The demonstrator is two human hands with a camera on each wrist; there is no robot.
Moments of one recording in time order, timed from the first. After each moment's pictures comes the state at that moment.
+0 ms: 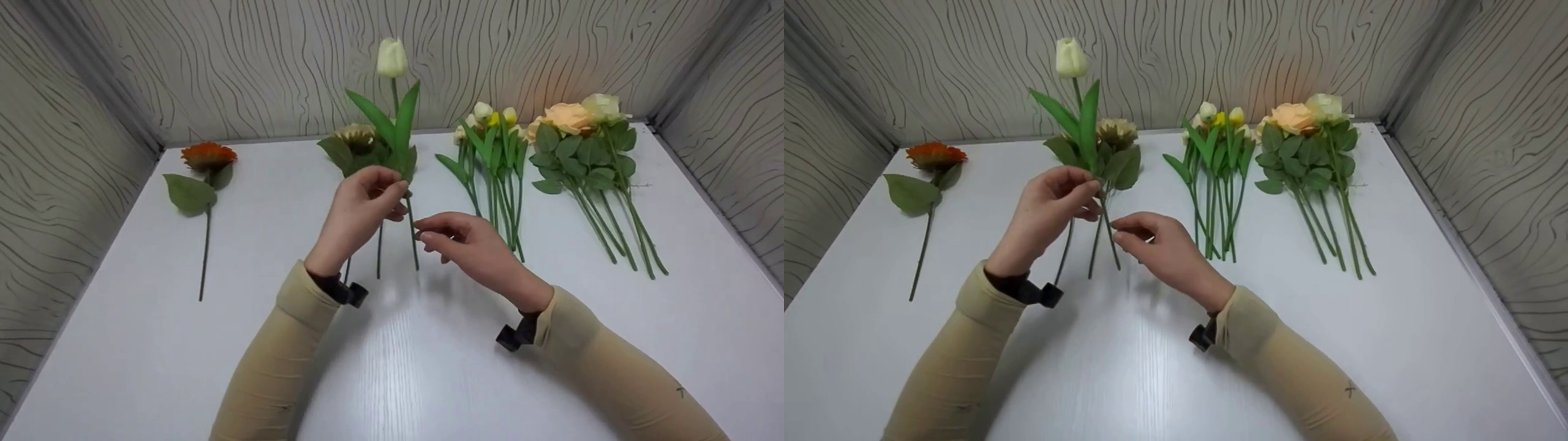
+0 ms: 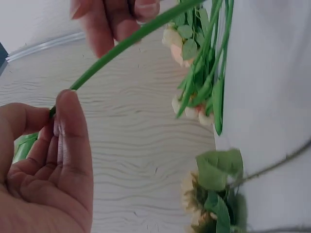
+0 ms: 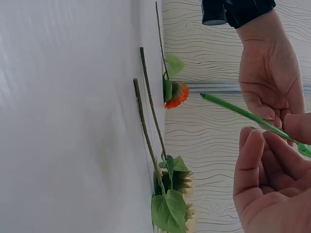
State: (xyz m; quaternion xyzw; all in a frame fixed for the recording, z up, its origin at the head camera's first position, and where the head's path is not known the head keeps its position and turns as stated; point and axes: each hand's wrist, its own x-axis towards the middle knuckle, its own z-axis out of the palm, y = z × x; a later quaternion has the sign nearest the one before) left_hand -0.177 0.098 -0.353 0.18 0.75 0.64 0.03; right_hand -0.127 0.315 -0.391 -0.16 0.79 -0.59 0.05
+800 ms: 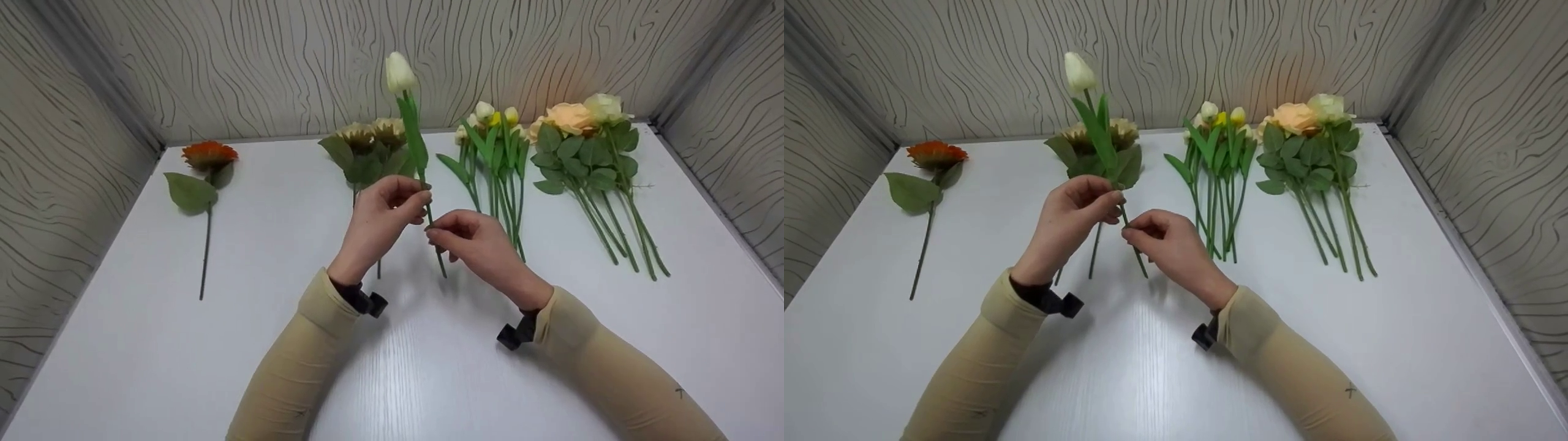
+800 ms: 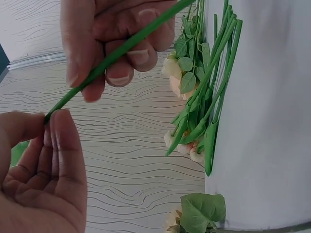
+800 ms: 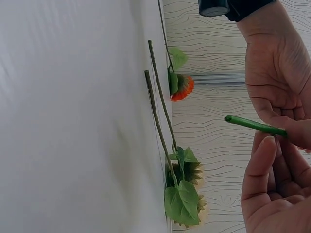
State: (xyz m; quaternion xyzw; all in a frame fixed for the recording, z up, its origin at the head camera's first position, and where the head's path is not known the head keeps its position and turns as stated) left_hand -0.168 0.124 -0.371 0.21 0.72 0.66 0.01; right_hand -0.134 0.321 -0.403 -0.13 0.79 -0.60 0.02
